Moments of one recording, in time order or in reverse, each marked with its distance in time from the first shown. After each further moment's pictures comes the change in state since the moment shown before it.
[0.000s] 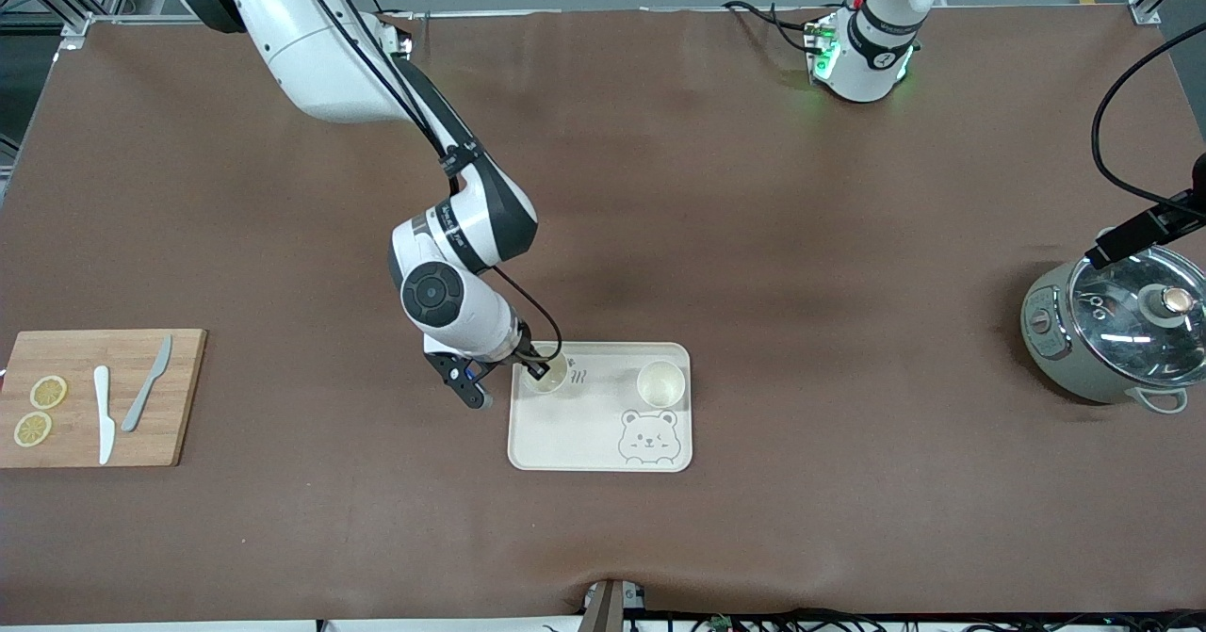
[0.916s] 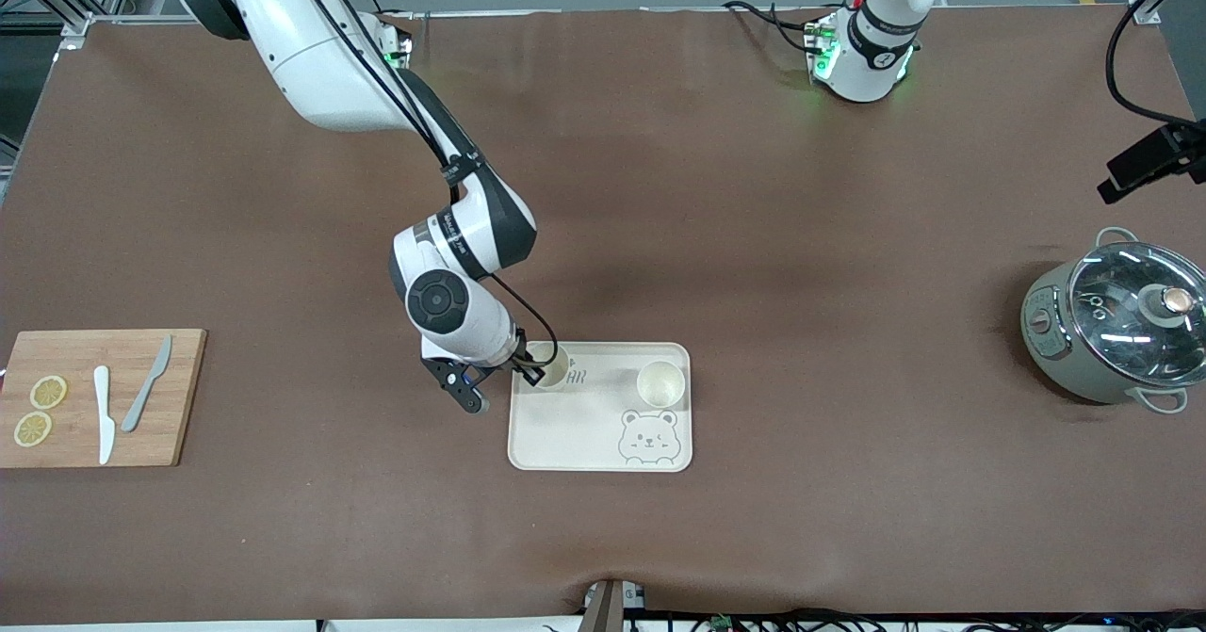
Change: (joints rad) left arm -0.056 -0.109 0.047 -0.015 0.000 -0.105 0.178; right arm 0.002 0.022 -0.007 0.012 -0.123 -0.004 -0.002
